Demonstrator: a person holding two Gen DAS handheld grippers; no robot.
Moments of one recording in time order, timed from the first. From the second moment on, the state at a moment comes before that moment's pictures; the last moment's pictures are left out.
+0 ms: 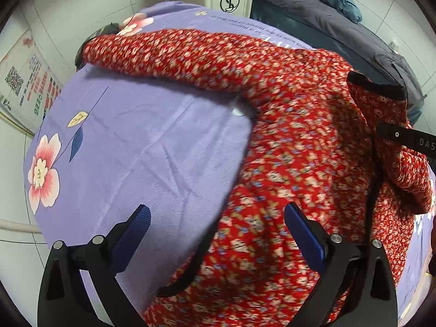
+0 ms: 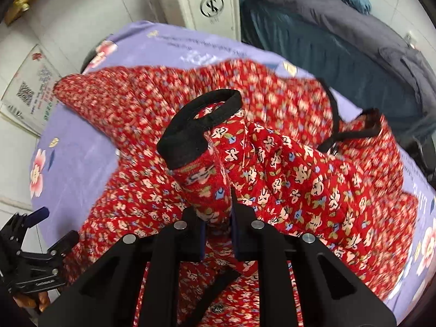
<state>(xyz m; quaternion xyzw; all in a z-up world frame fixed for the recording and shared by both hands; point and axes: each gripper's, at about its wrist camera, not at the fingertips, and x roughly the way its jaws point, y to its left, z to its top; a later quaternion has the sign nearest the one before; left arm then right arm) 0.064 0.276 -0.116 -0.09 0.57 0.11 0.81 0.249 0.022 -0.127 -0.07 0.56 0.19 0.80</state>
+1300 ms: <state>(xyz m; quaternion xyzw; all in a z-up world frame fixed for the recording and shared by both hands) 0.212 0.096 -0.168 0.04 0.61 -0.02 0.79 0.242 -0.163 -0.175 0.02 0.64 0.04 0.77</state>
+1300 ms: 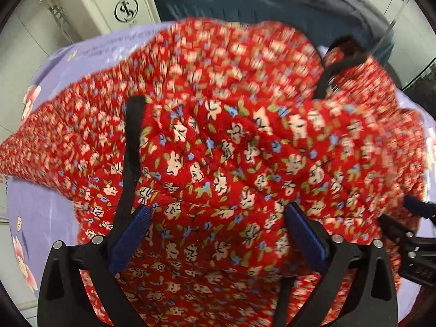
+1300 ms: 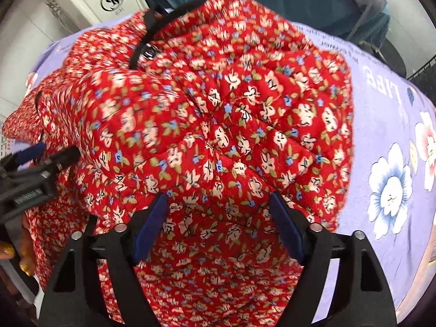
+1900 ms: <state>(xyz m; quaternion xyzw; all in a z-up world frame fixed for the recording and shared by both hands) 0.213 0.086 -0.194 0.04 0.59 -0.01 0.81 0.262 -0.131 -0.209 -0.04 0.61 0.01 0.79</state>
